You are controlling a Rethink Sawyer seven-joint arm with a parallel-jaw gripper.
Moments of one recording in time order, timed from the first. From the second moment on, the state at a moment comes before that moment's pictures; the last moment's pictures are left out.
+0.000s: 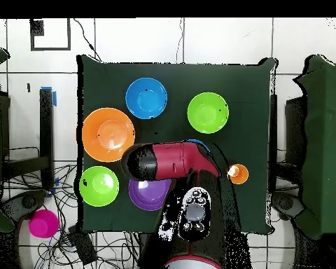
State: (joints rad) arm -0.07 -0.69 -0.13 1.68 -0.27 0.57 2.16
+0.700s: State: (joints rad) arm -0.02 -0.67 -0.19 1.66 -0.26 0.54 2.16
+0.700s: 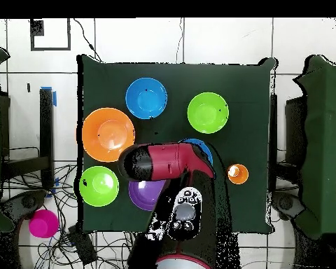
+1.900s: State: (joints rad) arm 0.07 -0.60 -0.33 1.63 -0.23 0.54 2.16
